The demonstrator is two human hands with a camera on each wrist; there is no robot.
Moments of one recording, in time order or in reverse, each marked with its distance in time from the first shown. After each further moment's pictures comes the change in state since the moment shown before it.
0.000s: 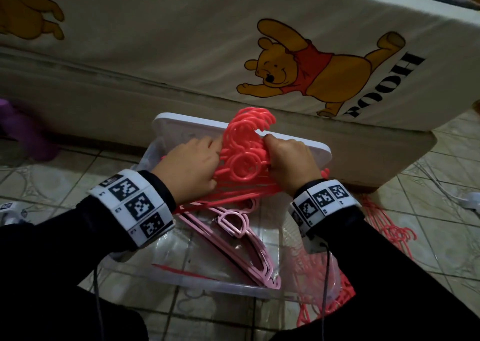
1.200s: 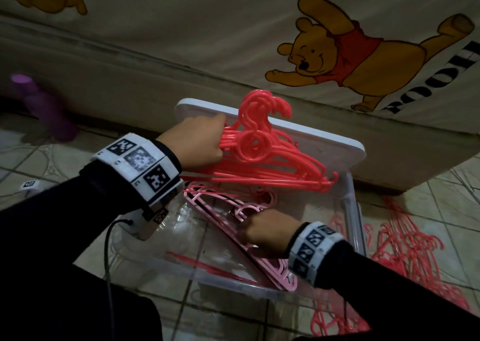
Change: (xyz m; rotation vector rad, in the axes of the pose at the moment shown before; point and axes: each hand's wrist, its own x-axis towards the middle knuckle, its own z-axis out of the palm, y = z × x) left_hand 0.011 -0.039 -0.013 -0.281 -0.117 -0.225; right_hand -0.042 -0.048 0.089 -0.210 -0.721 -0.706
